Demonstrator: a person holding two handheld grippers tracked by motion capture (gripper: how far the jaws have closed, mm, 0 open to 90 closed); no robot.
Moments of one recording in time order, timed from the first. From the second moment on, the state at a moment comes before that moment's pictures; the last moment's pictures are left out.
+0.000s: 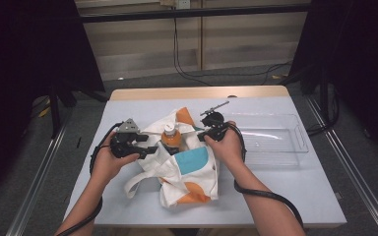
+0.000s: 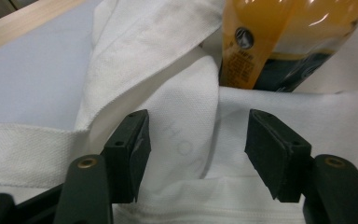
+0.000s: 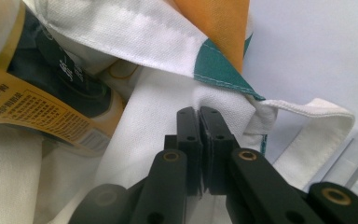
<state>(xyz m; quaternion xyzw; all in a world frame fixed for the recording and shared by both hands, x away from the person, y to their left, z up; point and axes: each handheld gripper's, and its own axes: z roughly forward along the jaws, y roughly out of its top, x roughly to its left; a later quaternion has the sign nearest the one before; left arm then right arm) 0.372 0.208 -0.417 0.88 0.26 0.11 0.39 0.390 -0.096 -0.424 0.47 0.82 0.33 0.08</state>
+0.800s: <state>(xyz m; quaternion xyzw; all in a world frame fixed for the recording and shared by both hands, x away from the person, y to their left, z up) 0.376 0.218 -0.441 0.89 0.30 0.05 0.34 0.391 -0.100 -0.426 0.47 0.82 0.32 0.07</state>
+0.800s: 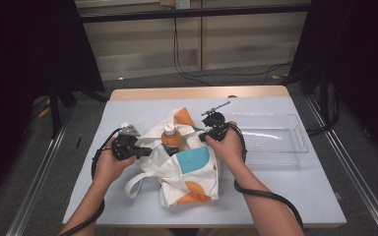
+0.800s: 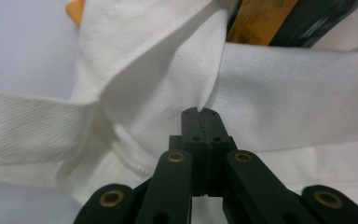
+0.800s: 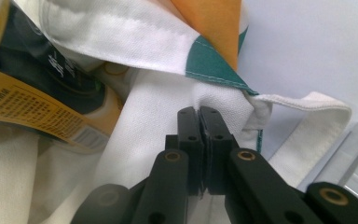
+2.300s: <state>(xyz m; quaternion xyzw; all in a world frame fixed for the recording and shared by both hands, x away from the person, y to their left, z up) 0.363 0.241 -0.415 0.84 0.38 0.10 0.37 0.387 -0.117 -0.387 0.45 0.84 0.30 0.08</state>
